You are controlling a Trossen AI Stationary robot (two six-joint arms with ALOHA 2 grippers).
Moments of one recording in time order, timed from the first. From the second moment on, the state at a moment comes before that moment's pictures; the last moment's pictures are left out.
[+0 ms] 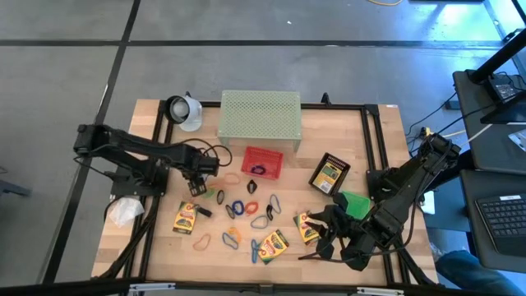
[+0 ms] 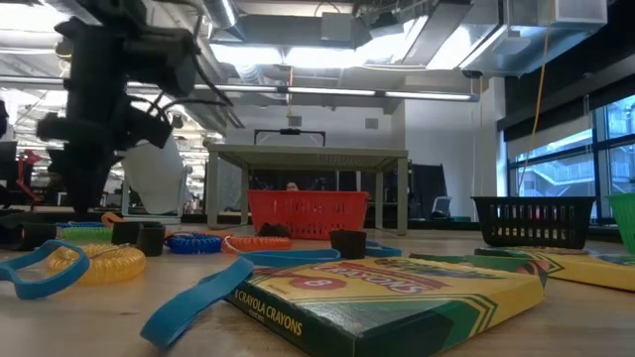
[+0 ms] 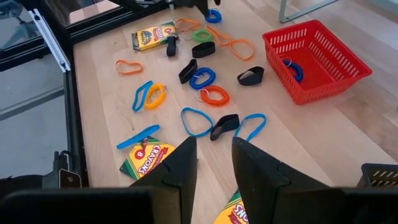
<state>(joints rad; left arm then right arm) 0.03 1.33 0.67 -0.94 -0.11 -0.45 0.86 1.52 1.23 -0.75 0.83 1.11</state>
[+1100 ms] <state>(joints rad) 0.21 1.52 0.67 -0.87 0.02 -0.36 0.86 1.52 1.23 -0.74 0.82 1.11</state>
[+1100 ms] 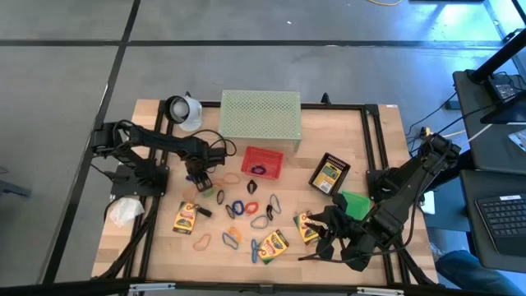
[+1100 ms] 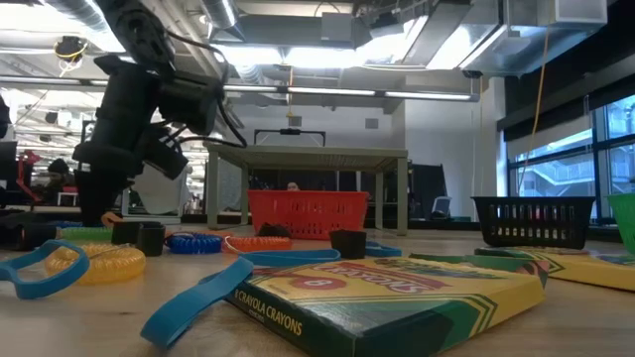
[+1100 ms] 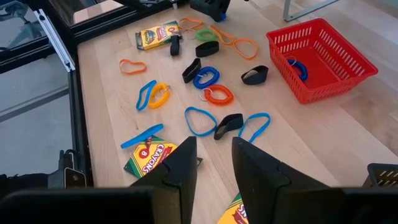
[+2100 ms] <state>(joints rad) 0.11 1.43 0.89 -1.06 -0.10 -0.35 0.86 1.52 1.23 -0.74 0.82 1.10</state>
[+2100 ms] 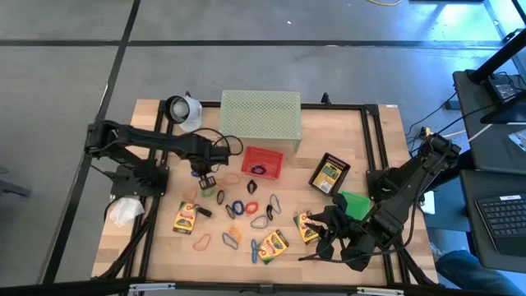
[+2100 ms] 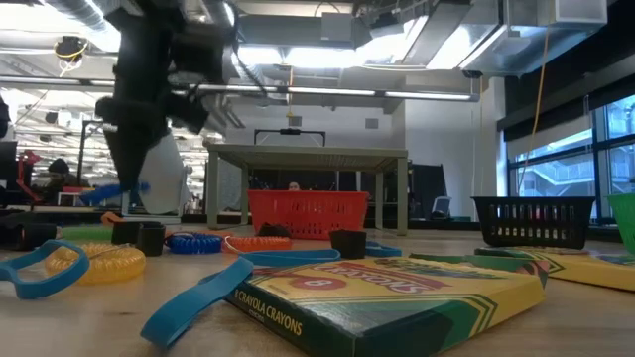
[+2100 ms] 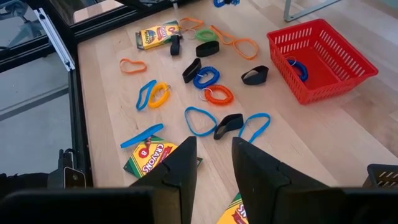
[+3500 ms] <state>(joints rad) 0.24 1.55 1.06 -0.42 0.14 -0.11 0.76 1.52 1.23 -0.72 0.84 0.95</state>
